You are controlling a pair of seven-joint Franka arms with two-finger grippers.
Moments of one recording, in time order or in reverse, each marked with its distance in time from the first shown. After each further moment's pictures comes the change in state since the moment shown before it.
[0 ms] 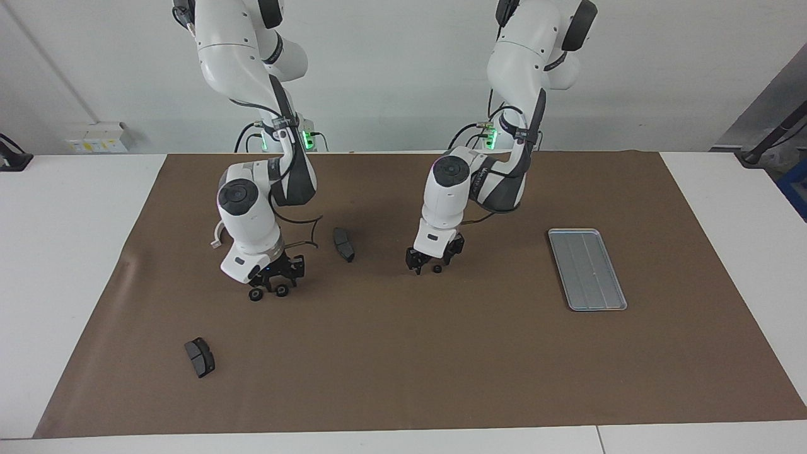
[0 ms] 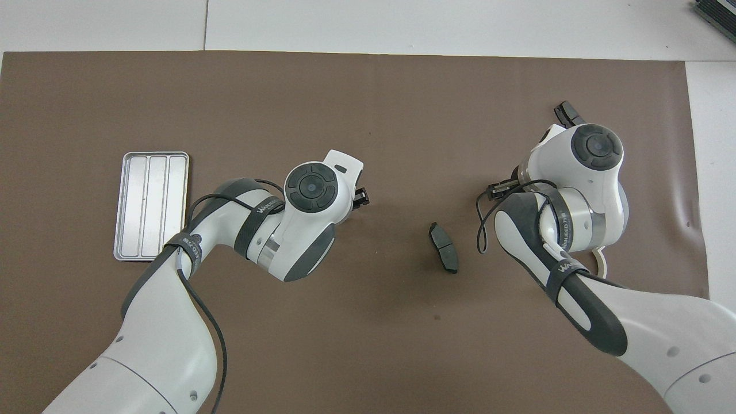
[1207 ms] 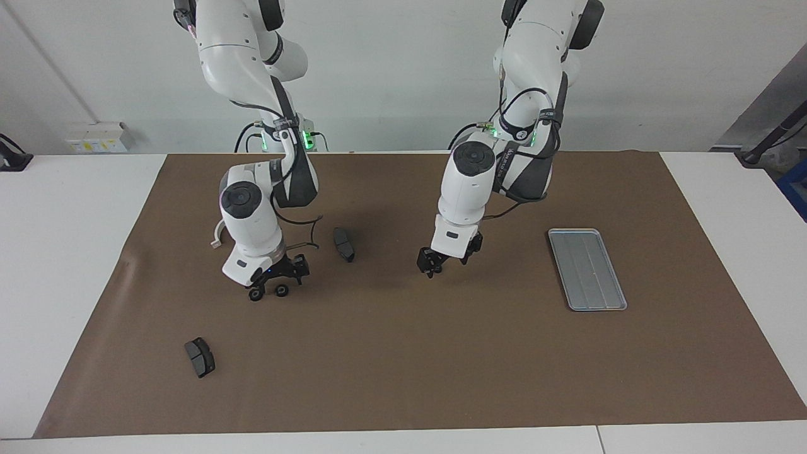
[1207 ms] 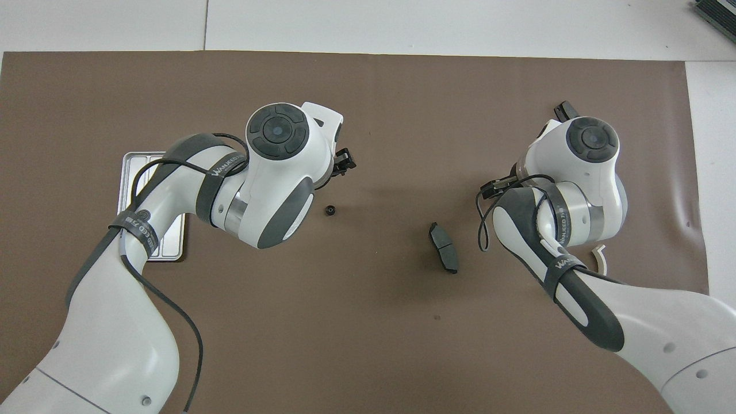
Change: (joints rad) left arm 0.050 -0.001 -0.002 0.184 -0.011 -0.178 0.019; right arm 0.005 0.016 0.002 0.035 -0.026 -0.038 0.000
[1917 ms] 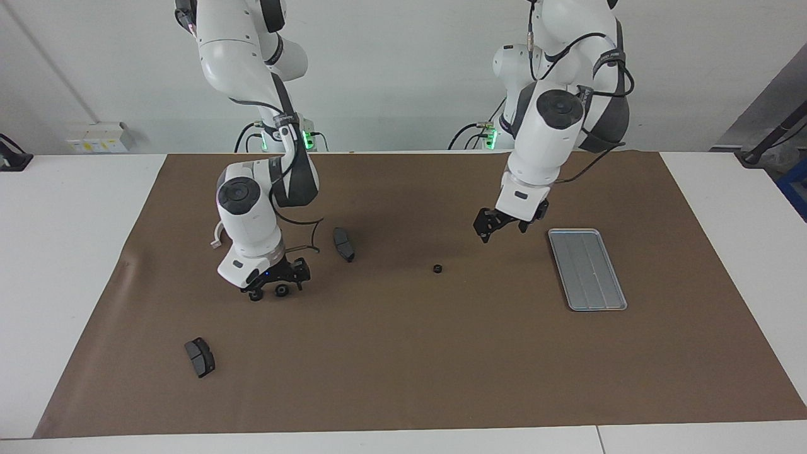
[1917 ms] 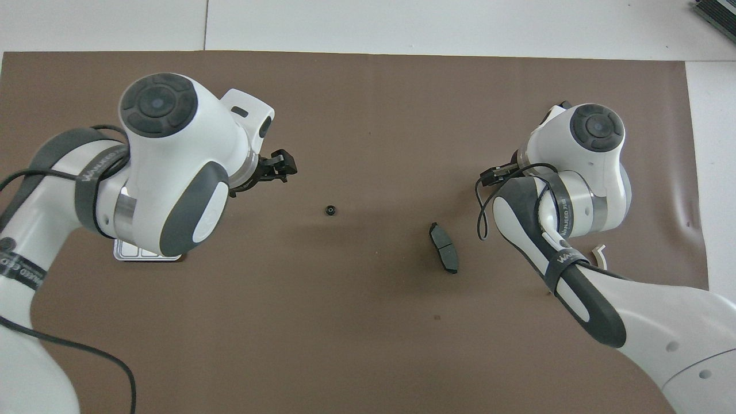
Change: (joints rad) left arm 0.126 -0.203 -0.001 -0.044 -0.031 -0.242 0.223; right arm 0.007 0.013 -0.012 0.062 0.000 -0.006 0.015
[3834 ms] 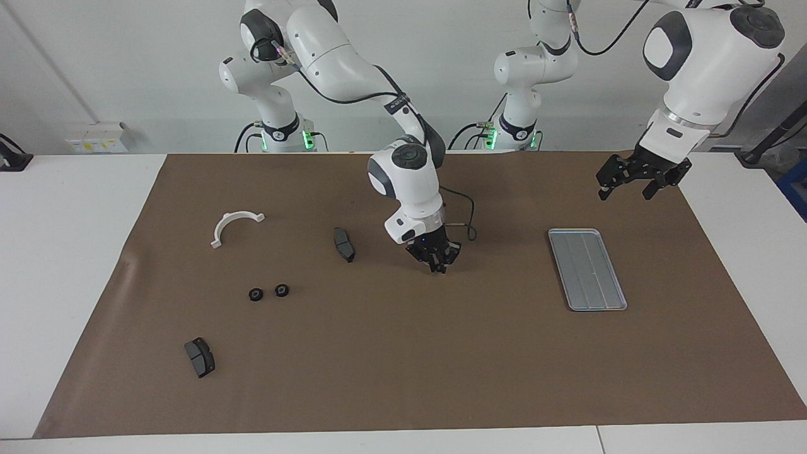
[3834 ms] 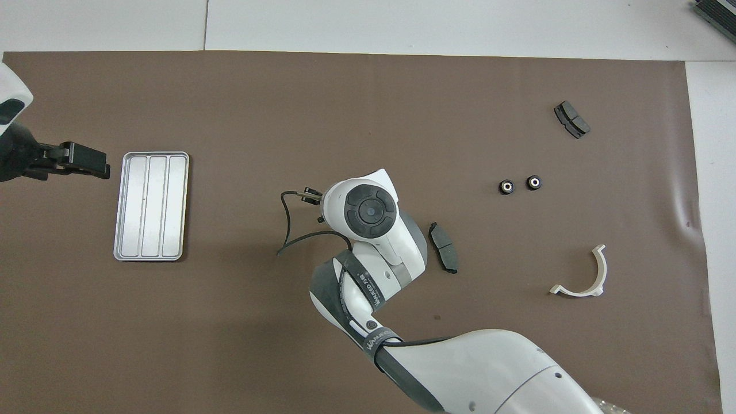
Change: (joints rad) left arm 0.403 -0.211 0.015 0.052 -0.061 -0.240 0.728; right arm 0.459 0.179 0.064 0.199 0.119 0.238 0.974
